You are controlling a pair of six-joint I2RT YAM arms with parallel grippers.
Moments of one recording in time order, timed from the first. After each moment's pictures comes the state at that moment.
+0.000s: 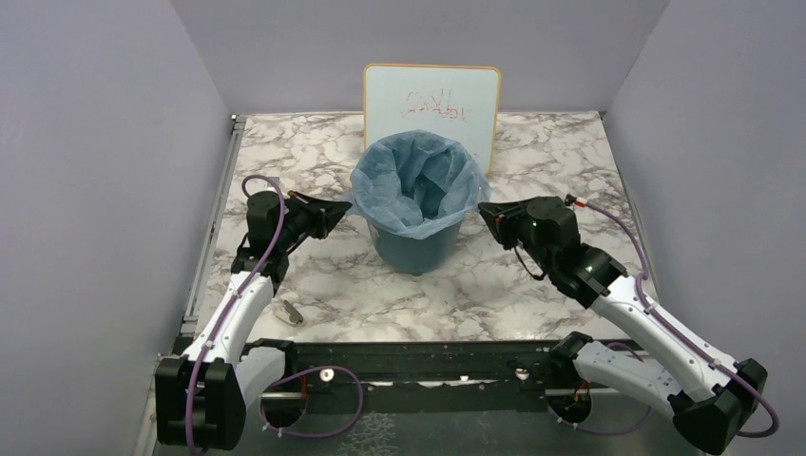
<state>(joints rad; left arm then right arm) -0.09 1.00 0.58 0.11 0.46 -1.39 0.65 0.89 0.83 -0.38 0.34 1.60</state>
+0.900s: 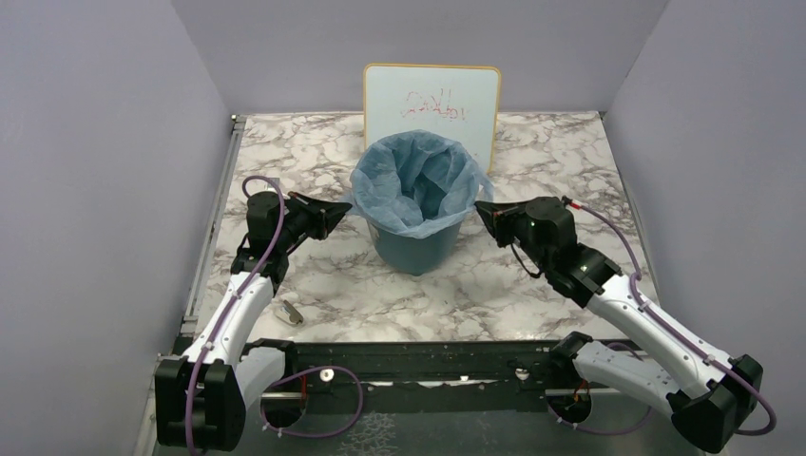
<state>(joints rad) -0.09 1.00 0.58 0.09 0.47 -1.39 0.64 0.91 0.79 -0.28 0.31 1.69</state>
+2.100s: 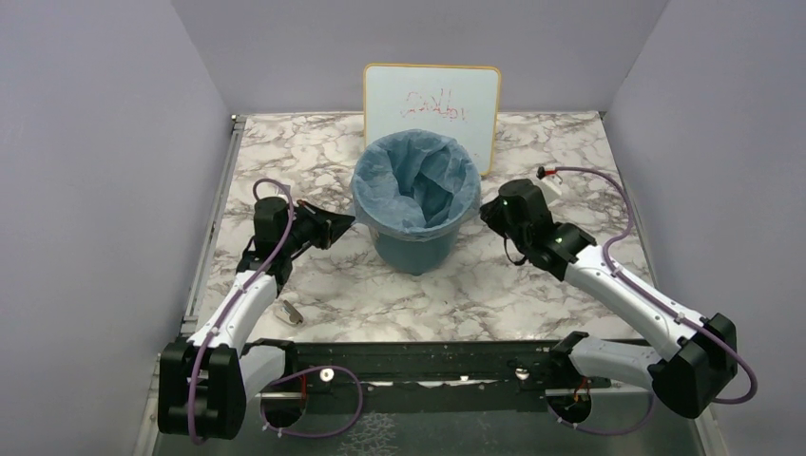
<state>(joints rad) -0.09 1.05 0.52 0.13 0.53 -1.29 0.62 1.13 0.91 -0.39 0.46 1.04</state>
